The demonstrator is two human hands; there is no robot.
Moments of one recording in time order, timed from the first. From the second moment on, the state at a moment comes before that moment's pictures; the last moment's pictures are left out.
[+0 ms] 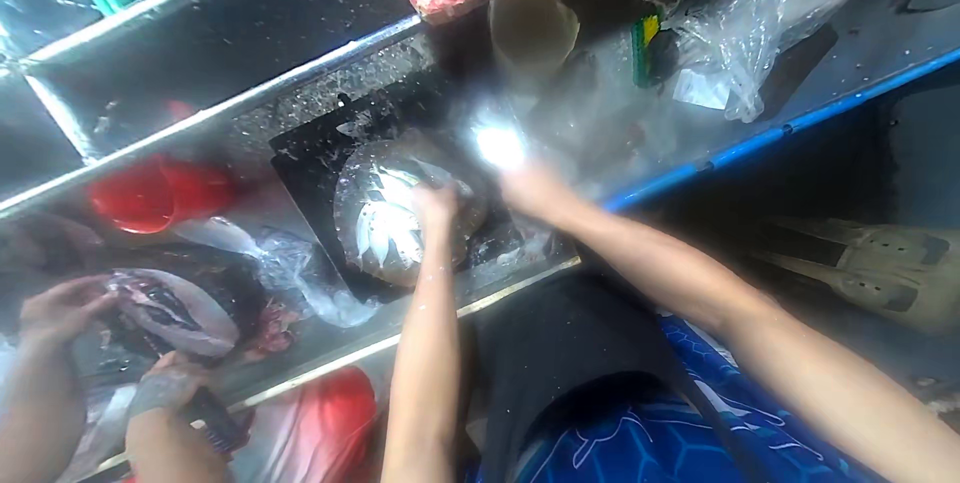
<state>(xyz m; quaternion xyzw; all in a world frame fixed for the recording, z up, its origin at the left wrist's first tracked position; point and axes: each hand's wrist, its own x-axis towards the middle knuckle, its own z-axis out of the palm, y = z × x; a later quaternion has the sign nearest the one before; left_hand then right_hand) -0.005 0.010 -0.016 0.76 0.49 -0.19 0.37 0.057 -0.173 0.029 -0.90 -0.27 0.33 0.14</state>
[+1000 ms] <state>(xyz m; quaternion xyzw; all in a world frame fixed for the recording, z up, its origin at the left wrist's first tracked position) 0.022 0.019 0.019 0.84 0.46 -0.17 0.21 0.031 -0.223 0.000 -0.86 -0.16 0.44 0.20</state>
